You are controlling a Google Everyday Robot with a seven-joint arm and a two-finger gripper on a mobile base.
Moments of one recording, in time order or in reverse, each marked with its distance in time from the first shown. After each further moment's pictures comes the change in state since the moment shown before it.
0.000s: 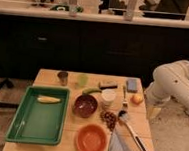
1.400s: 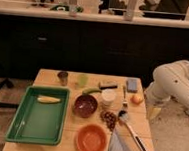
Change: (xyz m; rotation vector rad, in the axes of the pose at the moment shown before) arm 0.000 0.000 0.000 0.000 0.000 0.000
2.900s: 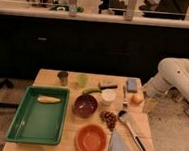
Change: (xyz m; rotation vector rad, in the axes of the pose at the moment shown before) arm -0.005 -0.045 0.043 -0.075 -0.179 0.013
